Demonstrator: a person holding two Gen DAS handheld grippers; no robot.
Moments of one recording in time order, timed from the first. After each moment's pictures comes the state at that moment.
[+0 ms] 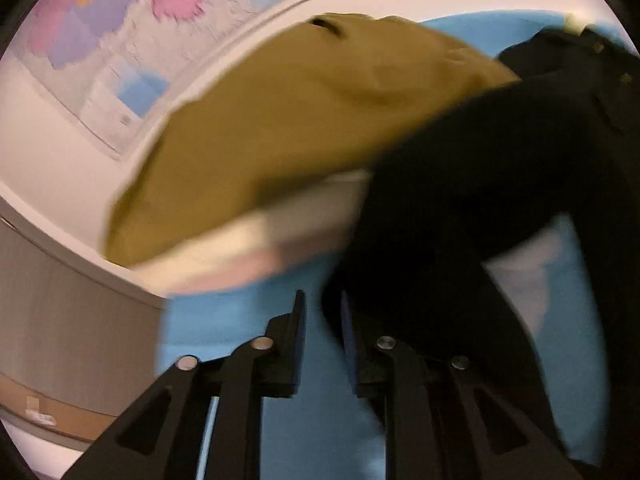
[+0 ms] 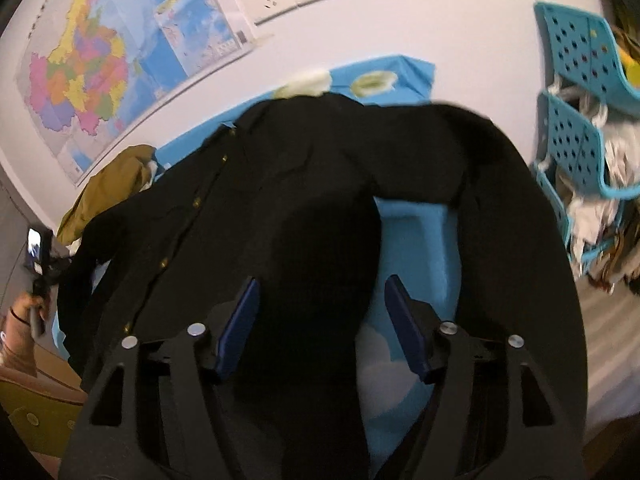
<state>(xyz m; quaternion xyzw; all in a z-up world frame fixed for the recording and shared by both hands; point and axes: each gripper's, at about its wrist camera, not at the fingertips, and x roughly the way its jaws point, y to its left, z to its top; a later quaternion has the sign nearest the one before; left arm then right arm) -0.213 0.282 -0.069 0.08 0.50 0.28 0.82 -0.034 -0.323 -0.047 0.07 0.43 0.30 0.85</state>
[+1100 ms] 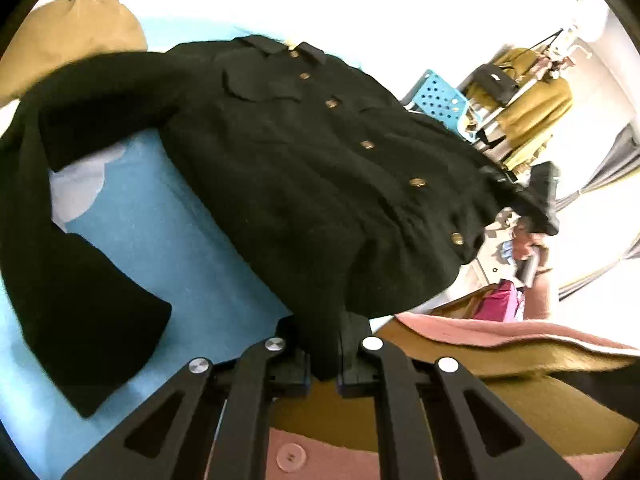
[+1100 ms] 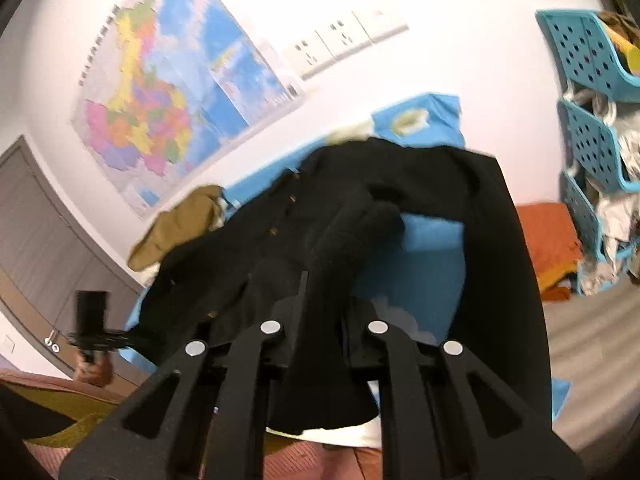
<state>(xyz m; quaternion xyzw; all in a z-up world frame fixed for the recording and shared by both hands) -0.291 0.165 -0.058 -0.20 0.48 -0.18 0.83 -0.063 -0.366 -0.007 0.14 0.40 0.37 0.83</state>
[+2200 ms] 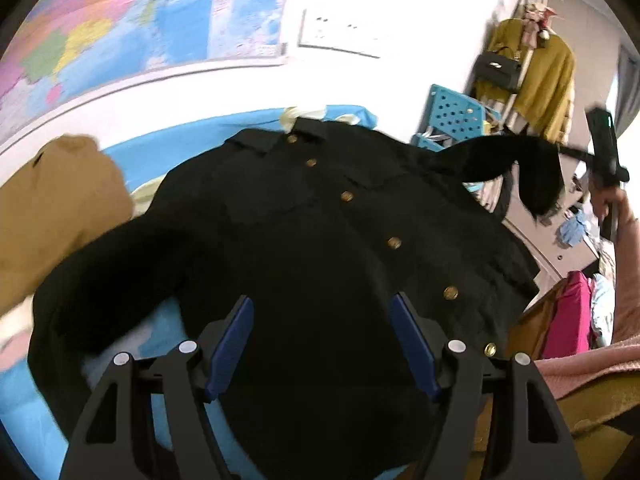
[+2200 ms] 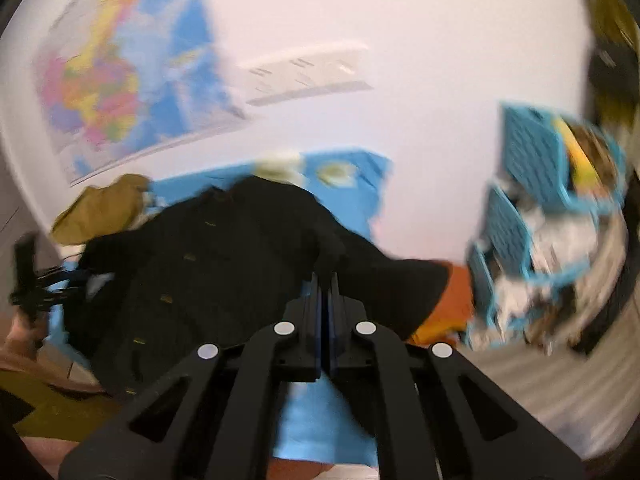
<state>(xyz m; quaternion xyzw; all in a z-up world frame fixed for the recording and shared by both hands) -0.201 0.138 -0.016 -0.04 0.40 -0.14 0.91 -0.029 -0.365 0.107 -0.04 0.34 0.30 0.89</state>
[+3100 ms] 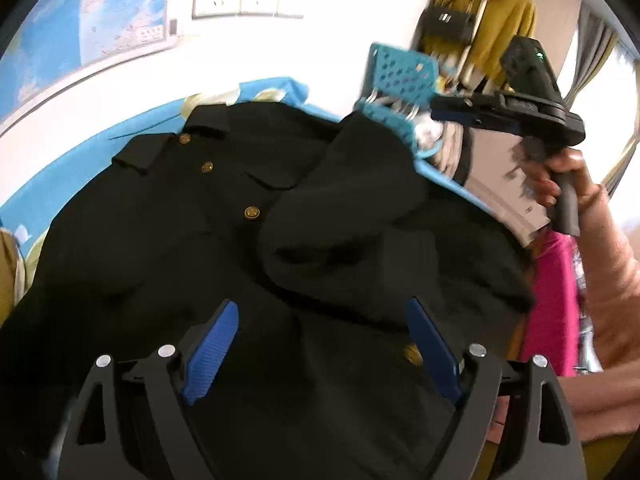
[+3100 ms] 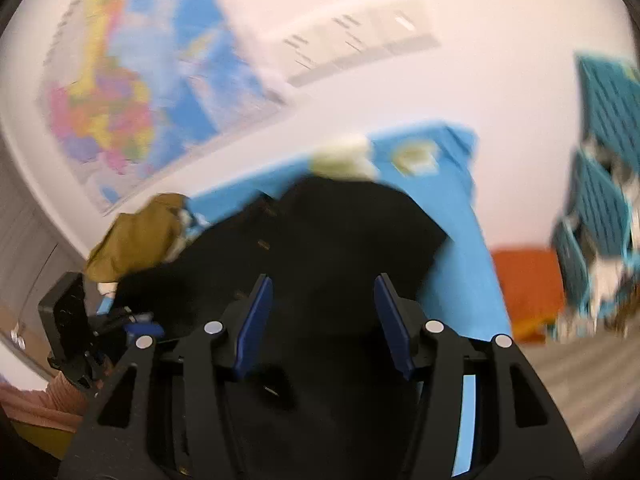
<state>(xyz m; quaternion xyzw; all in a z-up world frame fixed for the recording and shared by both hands) -0.109 0.044 -0.054 0.01 0.44 -0.23 0.87 0.043 -0.305 -0.001 0.09 0.42 0.33 0.84</state>
